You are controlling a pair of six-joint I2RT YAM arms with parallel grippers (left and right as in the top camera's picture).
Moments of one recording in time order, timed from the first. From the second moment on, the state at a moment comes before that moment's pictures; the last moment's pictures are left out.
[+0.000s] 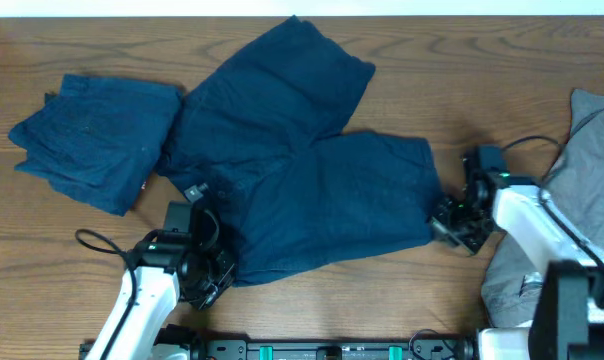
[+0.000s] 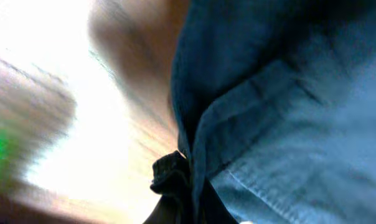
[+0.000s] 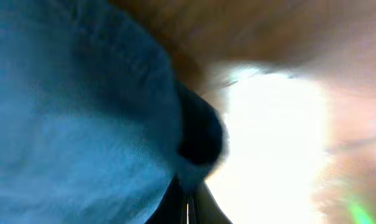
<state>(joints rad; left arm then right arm) -0.12 1.08 0.48 -0.88 0.31 -0.96 -0.03 1.53 0.81 -0.86 -0.23 0.73</state>
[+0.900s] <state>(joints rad) -0.41 0.57 0.73 -0.90 0.21 -0.97 -0.17 1.03 1.28 -1.00 -0.16 0.41</state>
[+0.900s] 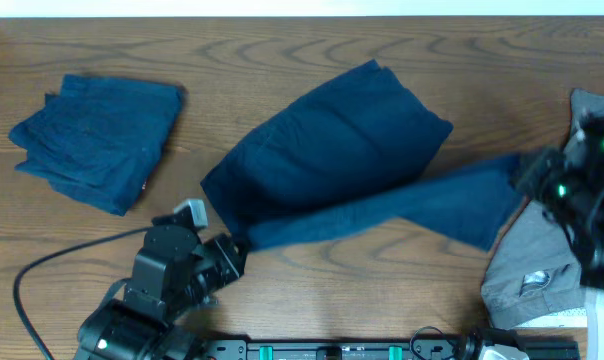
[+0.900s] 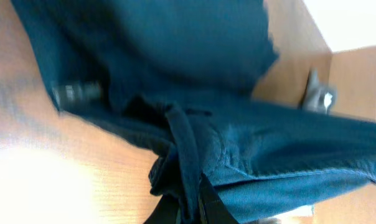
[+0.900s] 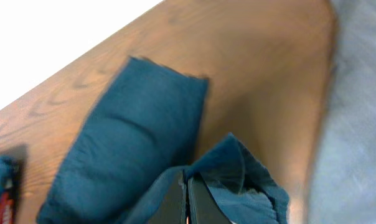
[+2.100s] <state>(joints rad) -0.09 1.42 0.73 -0.35 -0.17 -1.14 0.16 1.93 1.29 -0.12 -0.20 0.22</state>
